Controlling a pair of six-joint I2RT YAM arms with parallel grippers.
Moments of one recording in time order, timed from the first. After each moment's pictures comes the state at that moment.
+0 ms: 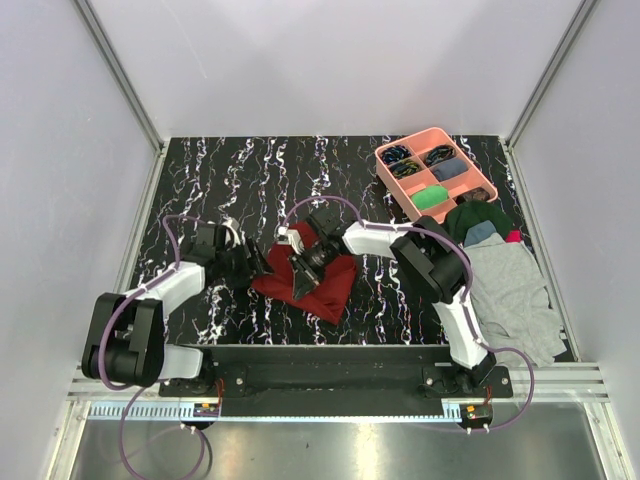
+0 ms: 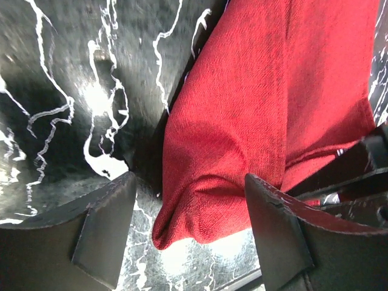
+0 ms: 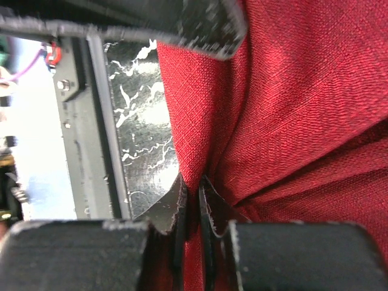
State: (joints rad) left arm -0.14 1.33 0.58 -0.21 0.36 -0.54; right arm 0.79 2.17 1.43 -0.35 -0.90 -0.07
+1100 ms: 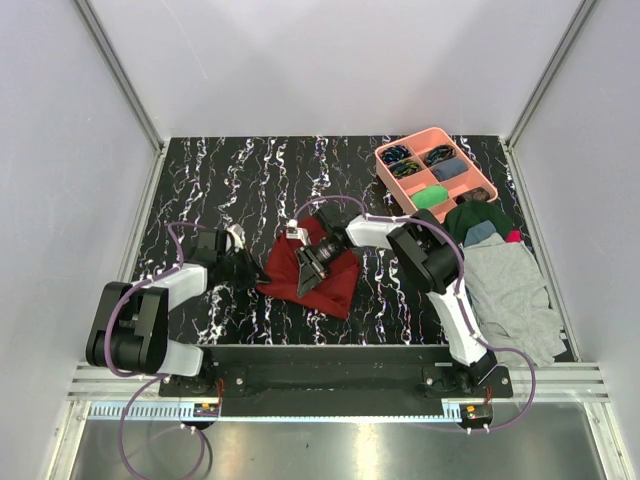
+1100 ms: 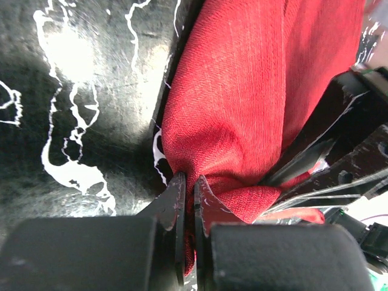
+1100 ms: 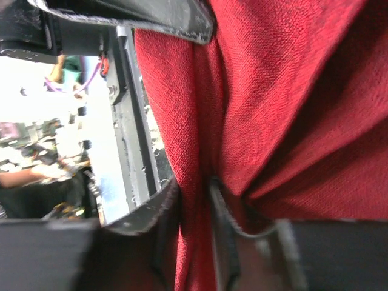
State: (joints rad) left arm -0.14 1.40 0.52 -0.10 0.50 -0.59; right arm 0.70 2.29 1.50 -0.43 -1.11 0.03
